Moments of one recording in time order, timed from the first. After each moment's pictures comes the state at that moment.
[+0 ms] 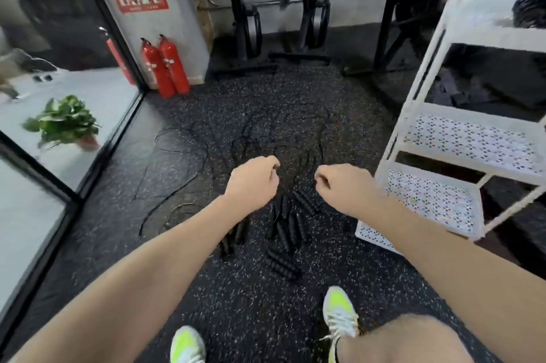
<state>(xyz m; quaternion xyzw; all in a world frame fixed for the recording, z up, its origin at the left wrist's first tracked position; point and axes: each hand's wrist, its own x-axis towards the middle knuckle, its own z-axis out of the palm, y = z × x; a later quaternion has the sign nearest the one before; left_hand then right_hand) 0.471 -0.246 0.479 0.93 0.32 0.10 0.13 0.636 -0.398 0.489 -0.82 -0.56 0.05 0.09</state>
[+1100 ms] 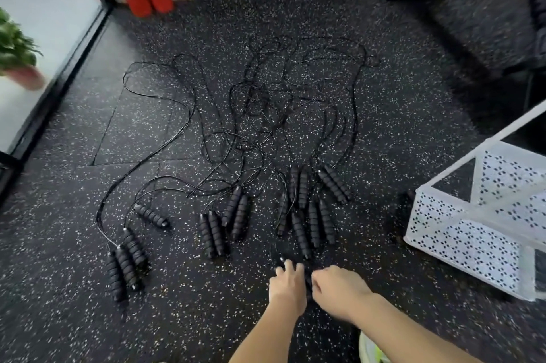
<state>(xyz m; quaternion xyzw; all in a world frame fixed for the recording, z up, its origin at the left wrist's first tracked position) 0.507 -0.221 0.032 0.84 0.38 -0.30 0.24 0.608 -0.282 0.149 -0.77 -0.50 0.37 -0.13</state>
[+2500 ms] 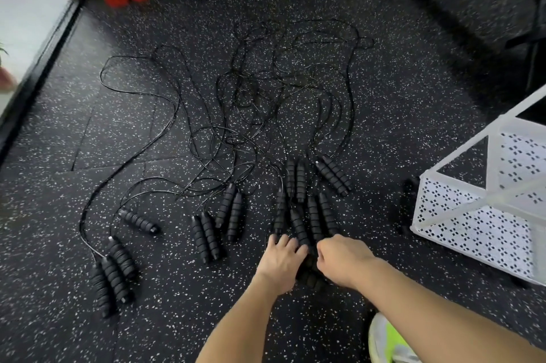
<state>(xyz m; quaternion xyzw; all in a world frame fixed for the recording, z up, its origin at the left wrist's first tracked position) 0.507 -0.157 -0.004 0.96 0.17 -0.21 0.07 0.642 -0.243 0.129 -0.79 -0.48 0.35 -0.14</state>
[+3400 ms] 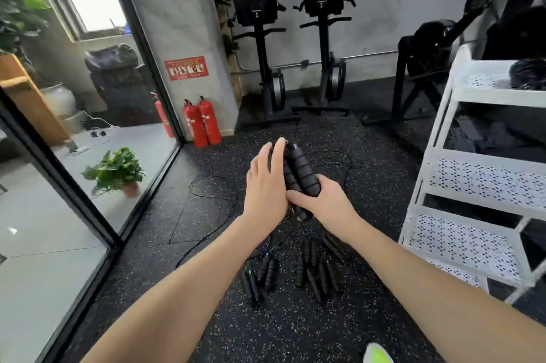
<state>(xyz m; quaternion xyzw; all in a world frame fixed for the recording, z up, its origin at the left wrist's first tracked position) 0.423 -0.249 0.563 0.89 0.32 0.32 0.06 0.533 -0.356 0.562 -0.68 -0.41 0.26 0.54</state>
